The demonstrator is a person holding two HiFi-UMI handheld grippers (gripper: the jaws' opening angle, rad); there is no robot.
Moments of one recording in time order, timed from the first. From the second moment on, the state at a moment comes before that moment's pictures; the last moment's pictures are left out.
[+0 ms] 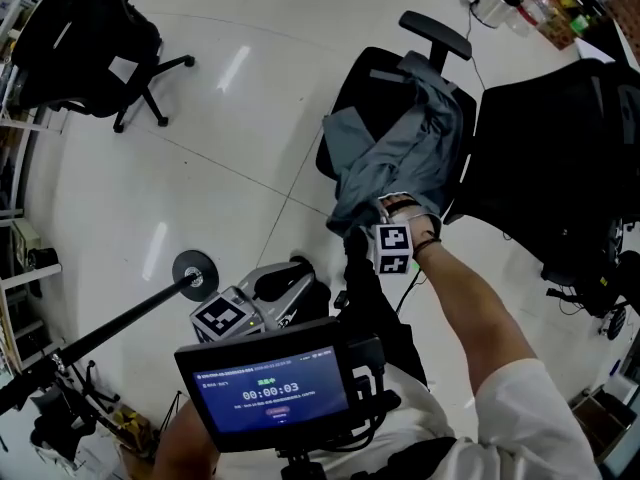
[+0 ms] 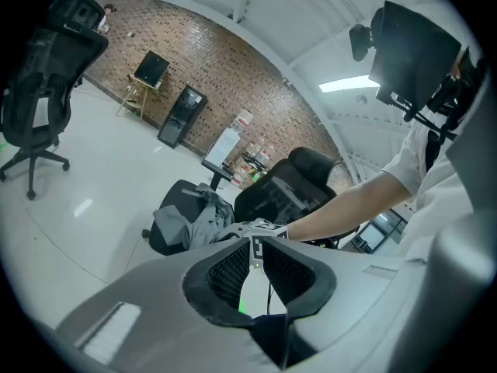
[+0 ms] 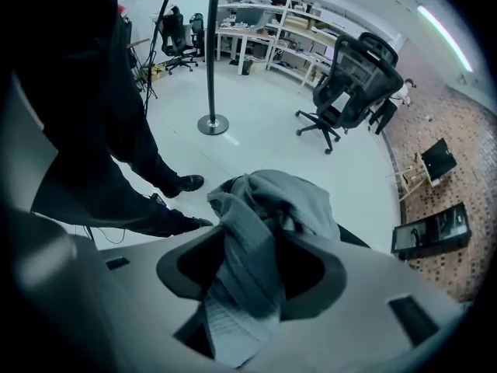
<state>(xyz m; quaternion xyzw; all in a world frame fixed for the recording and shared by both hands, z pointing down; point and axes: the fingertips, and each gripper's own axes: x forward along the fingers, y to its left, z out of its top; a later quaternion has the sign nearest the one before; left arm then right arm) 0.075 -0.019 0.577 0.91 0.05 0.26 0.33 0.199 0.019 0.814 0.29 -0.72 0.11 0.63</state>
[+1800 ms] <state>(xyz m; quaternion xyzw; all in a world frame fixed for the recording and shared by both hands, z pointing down) 0.190 0.001 0.695 0.91 0.14 0.40 0.03 0.326 0.024 0.502 0.69 -0.67 0.13 0.24</state>
